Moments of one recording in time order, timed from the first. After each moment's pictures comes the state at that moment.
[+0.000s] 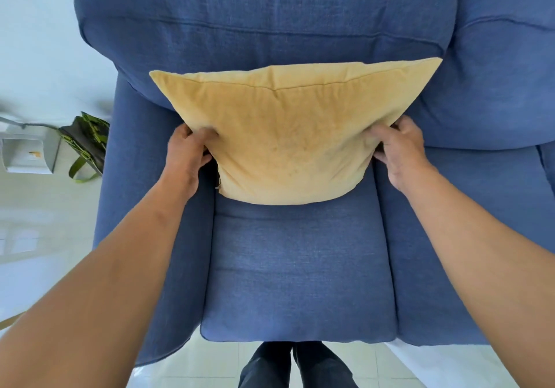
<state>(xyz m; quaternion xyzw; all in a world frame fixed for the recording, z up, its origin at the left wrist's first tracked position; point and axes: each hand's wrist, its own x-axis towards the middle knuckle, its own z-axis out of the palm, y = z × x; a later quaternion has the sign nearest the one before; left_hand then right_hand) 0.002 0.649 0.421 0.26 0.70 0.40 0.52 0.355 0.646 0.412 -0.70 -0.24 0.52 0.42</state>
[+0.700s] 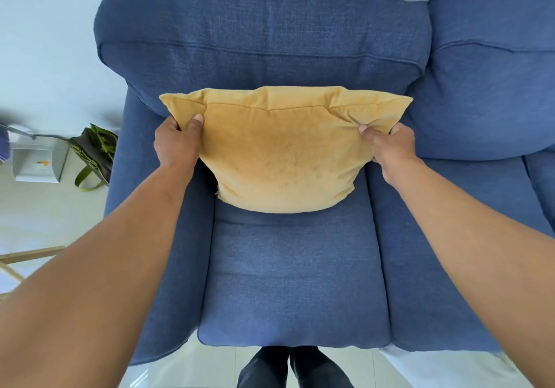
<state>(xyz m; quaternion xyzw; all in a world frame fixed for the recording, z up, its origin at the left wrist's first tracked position) 0.003 0.664 0.445 0.33 0.80 0.37 0.34 0.368 0.658 0.422 -0.75 -0.26 0.46 0.40</state>
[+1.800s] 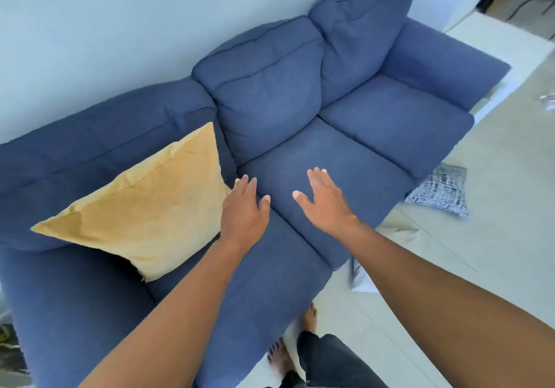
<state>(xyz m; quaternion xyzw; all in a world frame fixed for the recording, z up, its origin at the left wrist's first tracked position) 0.247 0.446 0.518 0.86 0.42 0.07 0.29 0.404 0.328 0.534 -0.87 -0.39 0.22 0.20</state>
